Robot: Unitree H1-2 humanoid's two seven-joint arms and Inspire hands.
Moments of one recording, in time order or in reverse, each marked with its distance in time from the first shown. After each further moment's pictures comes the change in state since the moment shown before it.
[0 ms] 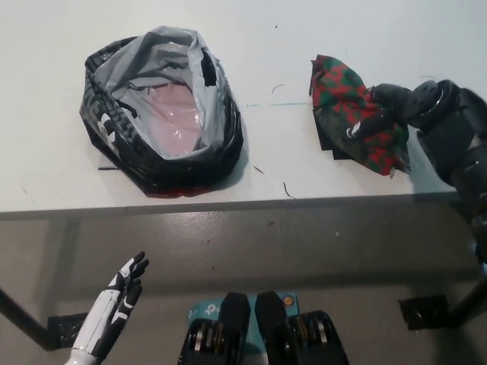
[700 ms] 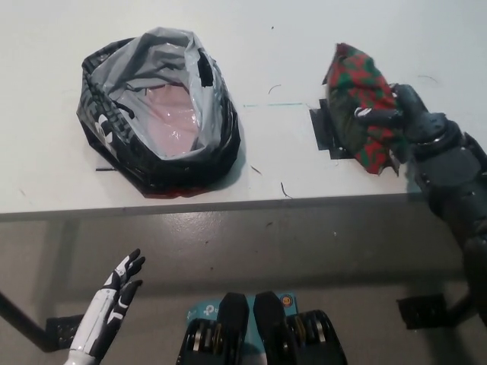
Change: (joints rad) left_arm 0.000 -0.021 0.024 0.022 -0.014 -0.049 0.004; right_arm 0.097 0.023 -0.327 -0.001 0.177 -0.090 -0.359
